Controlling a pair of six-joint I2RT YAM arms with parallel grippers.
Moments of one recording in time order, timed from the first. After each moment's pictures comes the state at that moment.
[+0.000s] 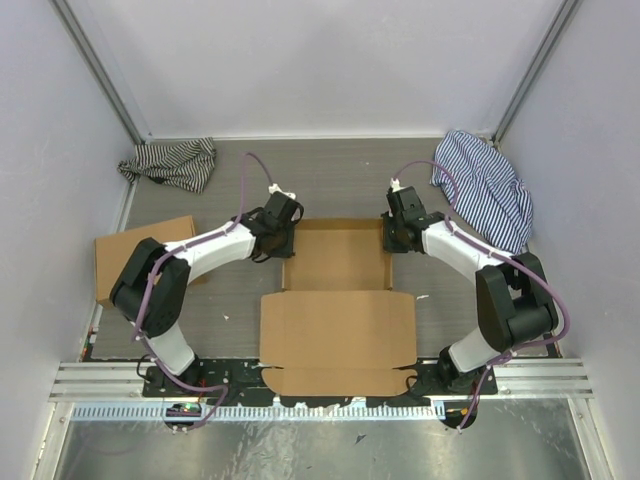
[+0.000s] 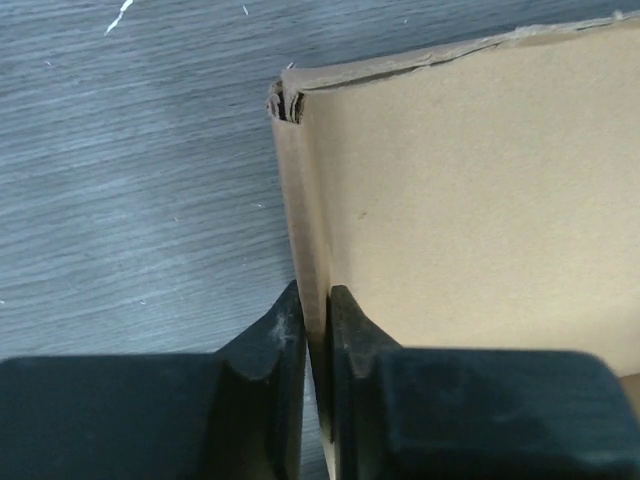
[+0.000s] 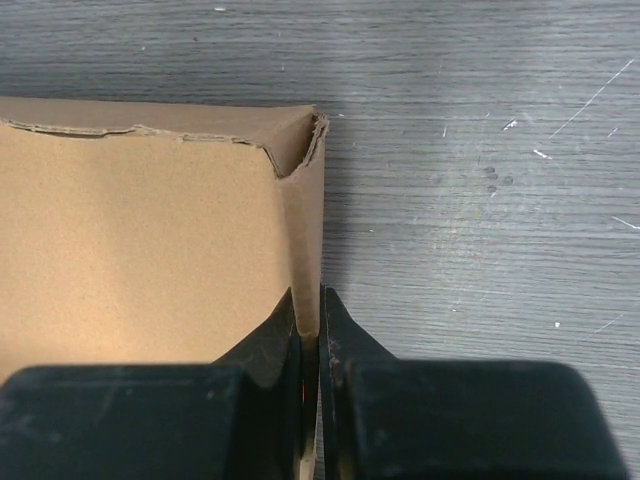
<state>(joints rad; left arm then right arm) -0.65 1.70 1.08 -0.37 -0.13 -0.47 0.36 1.53 0.94 -0.39 0.05 0.34</state>
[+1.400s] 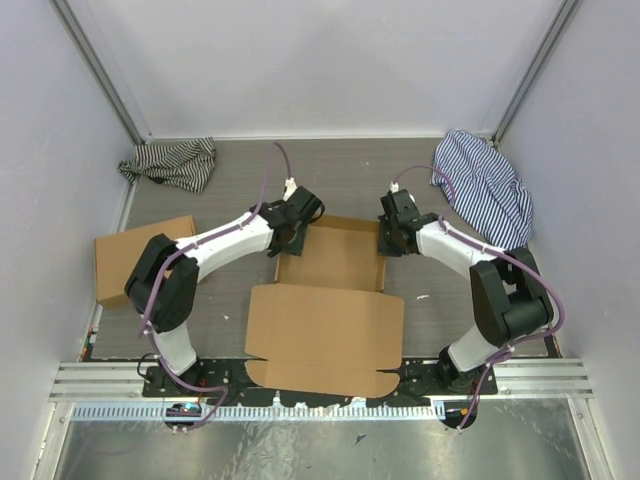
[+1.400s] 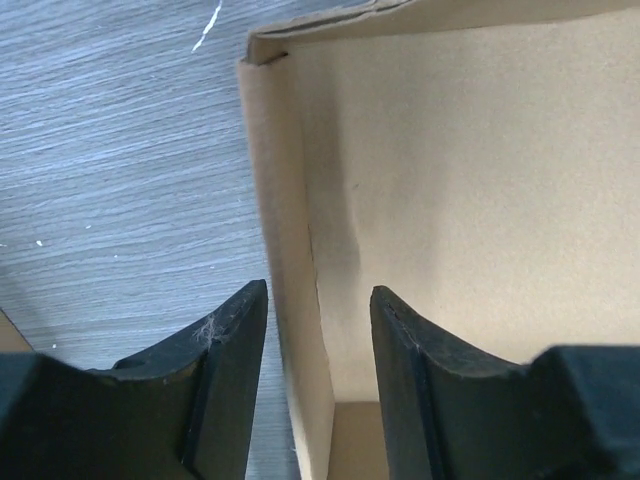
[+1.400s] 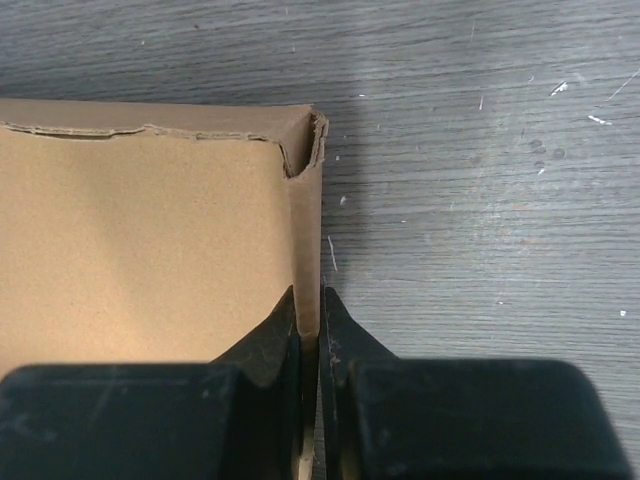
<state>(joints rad) -0.75 1.80 1.30 -0.64 -0.38 -0.44 0.38 1.57 0.94 -0.39 0.06 0.46</state>
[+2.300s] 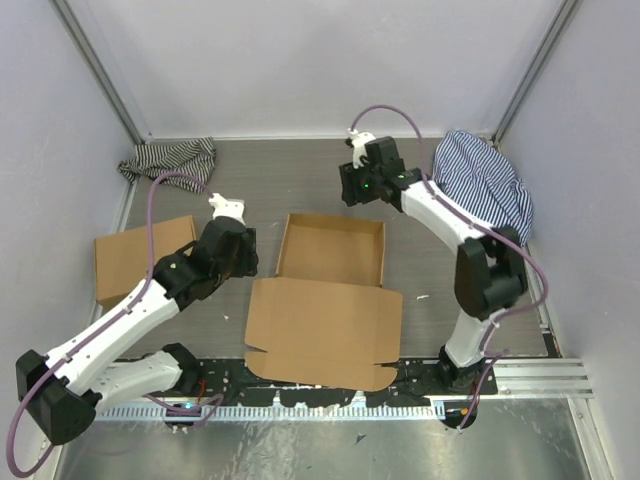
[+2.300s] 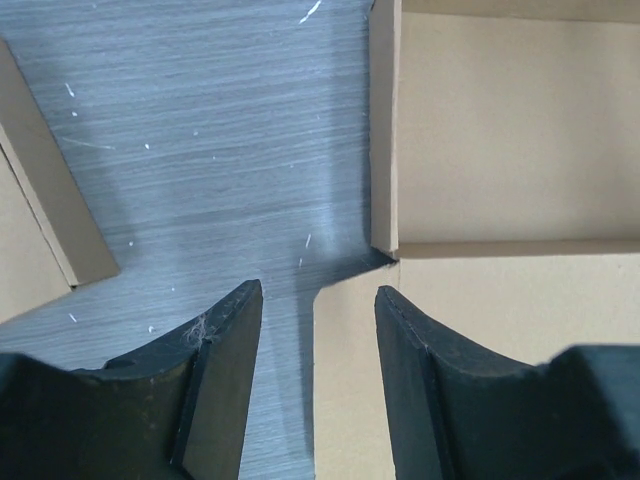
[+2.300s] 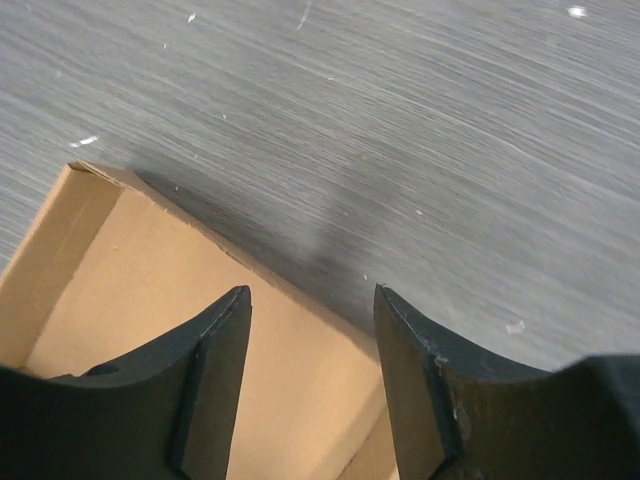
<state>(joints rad) -0.71 1.03 0.89 -0.63 -0.36 -0.46 0.40 1.71 1.39 -0.37 -0.10 0.07</state>
